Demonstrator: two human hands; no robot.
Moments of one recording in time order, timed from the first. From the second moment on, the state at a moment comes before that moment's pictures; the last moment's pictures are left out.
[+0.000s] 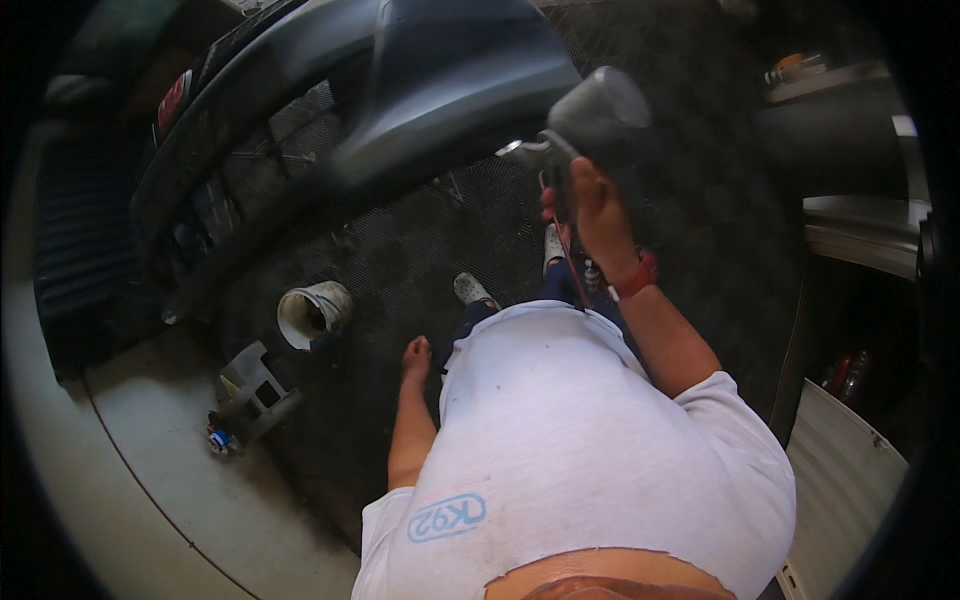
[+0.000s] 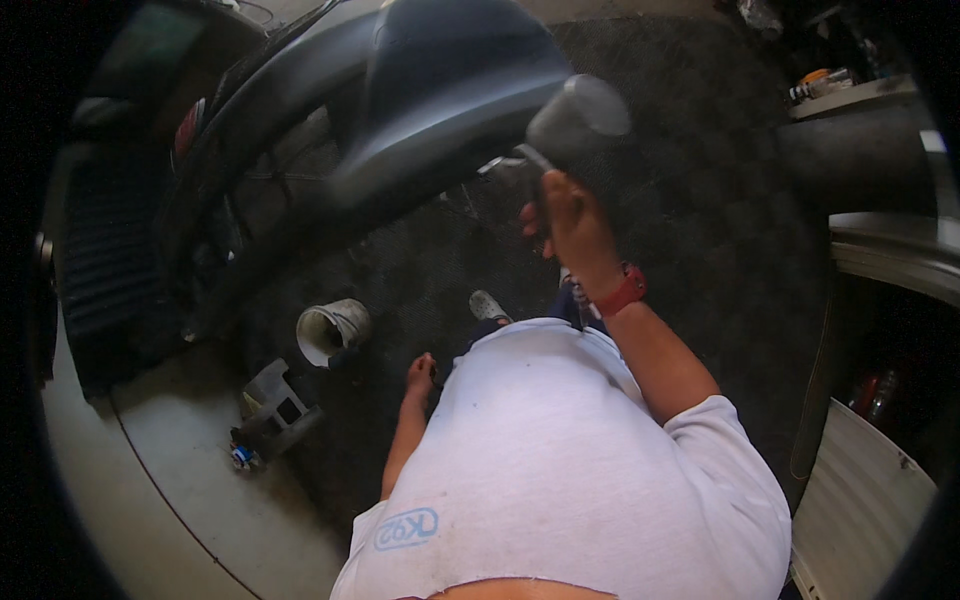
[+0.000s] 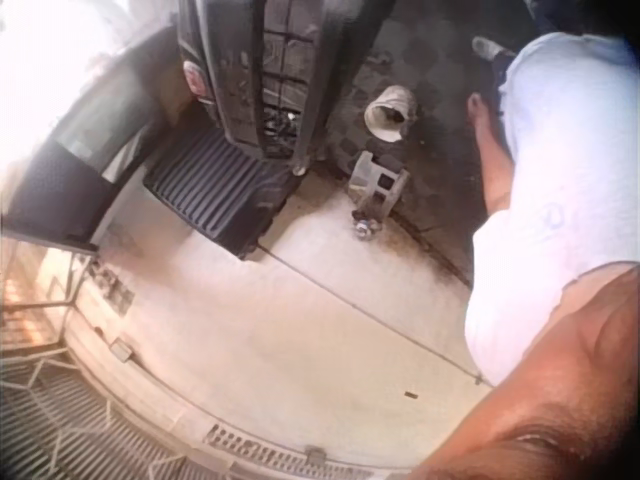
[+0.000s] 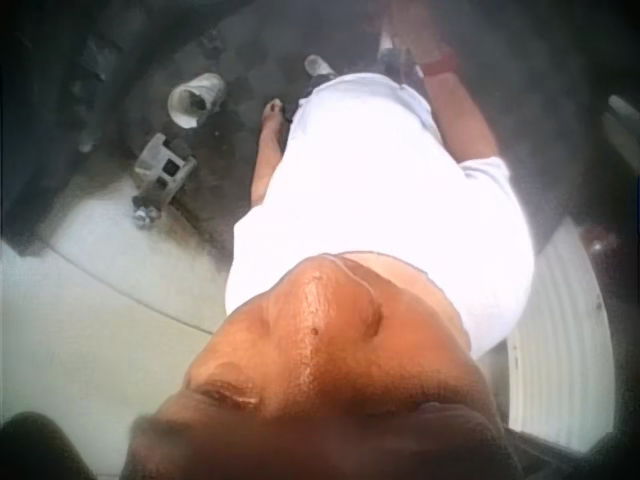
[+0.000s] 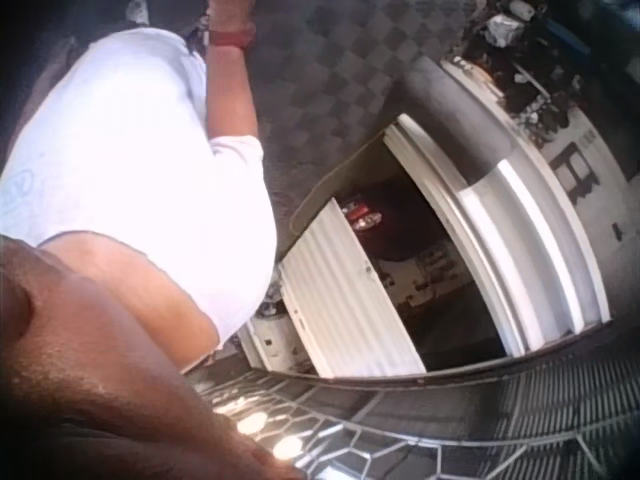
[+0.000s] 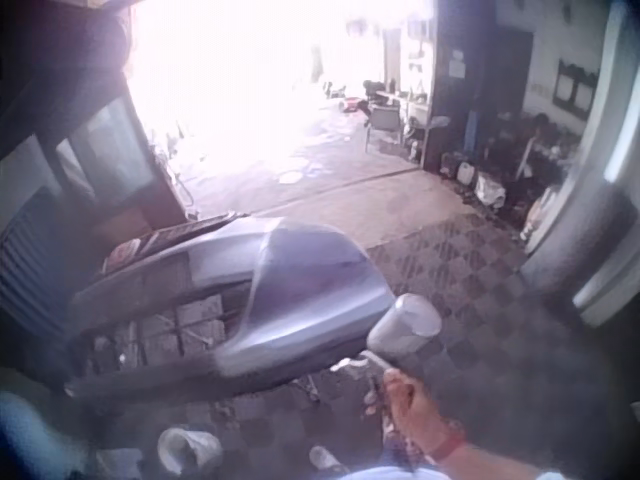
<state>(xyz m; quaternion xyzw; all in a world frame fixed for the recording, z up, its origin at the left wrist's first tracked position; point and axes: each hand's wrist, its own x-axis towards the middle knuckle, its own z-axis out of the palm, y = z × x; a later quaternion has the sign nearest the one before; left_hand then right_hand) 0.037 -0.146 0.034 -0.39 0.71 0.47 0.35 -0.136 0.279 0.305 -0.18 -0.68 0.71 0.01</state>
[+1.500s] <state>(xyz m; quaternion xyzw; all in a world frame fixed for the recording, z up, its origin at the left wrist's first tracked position) 0.076 -0.275 -0.034 -0.36 0.69 0.48 0.41 -0.150 0.185 0.451 -0.19 -0.81 0.55 0.05</state>
